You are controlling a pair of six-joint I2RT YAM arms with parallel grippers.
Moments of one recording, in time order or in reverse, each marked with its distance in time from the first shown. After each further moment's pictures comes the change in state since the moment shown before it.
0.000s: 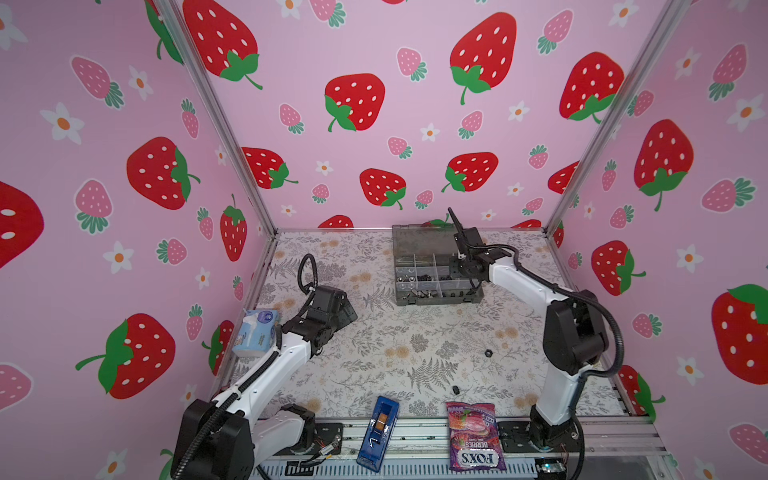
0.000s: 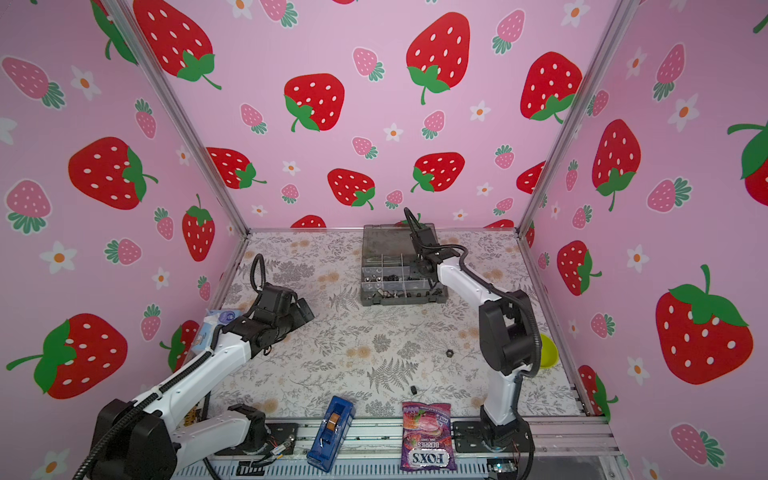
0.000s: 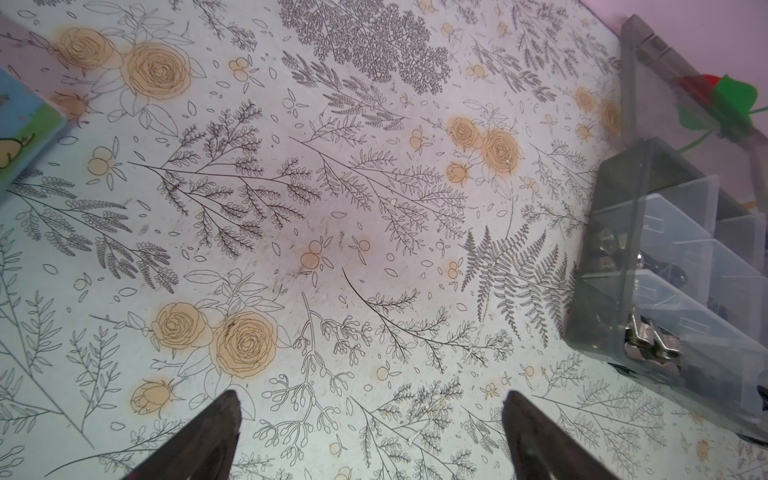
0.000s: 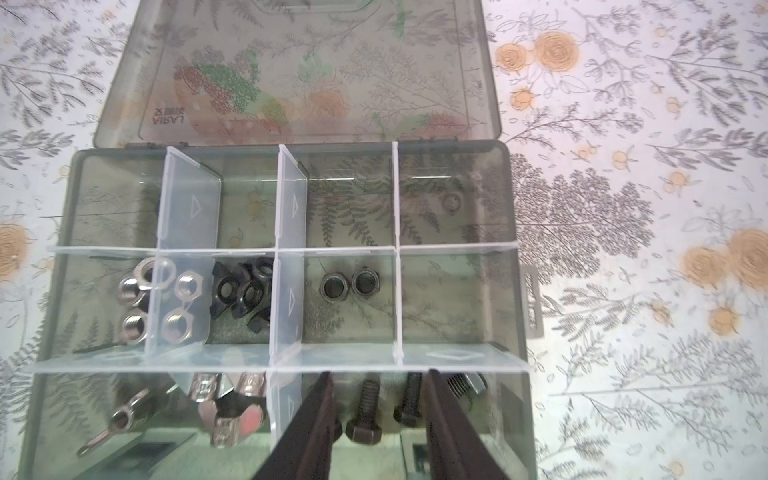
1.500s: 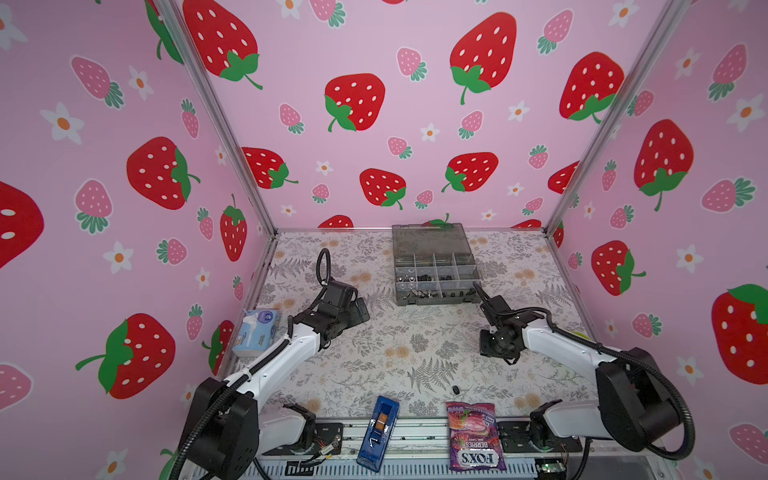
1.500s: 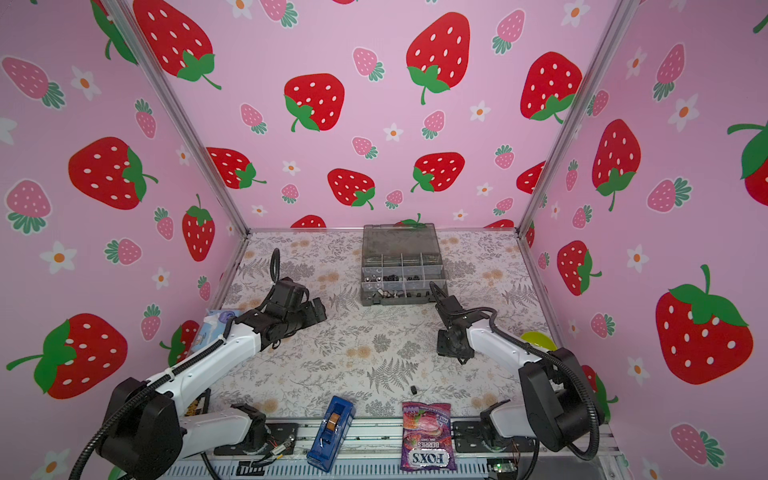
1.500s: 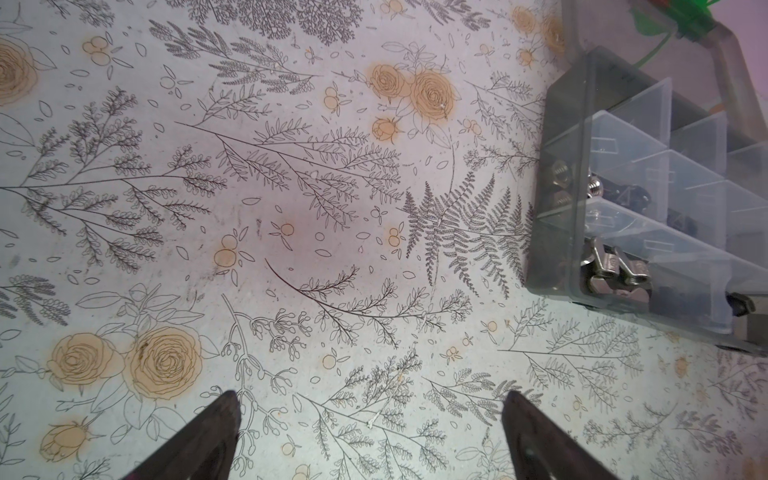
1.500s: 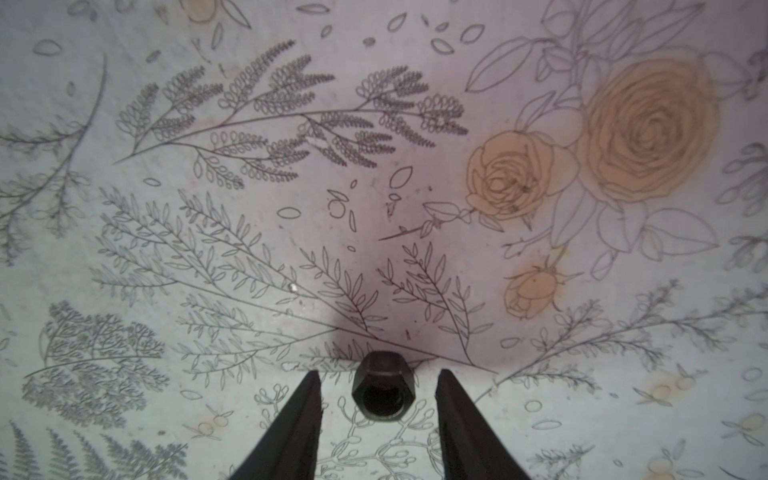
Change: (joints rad) left arm -0.072 0.106 0.056 0.041 0.088 0.093; right arm 0.000 -0.427 -0.736 -0.137 -0.144 0.214
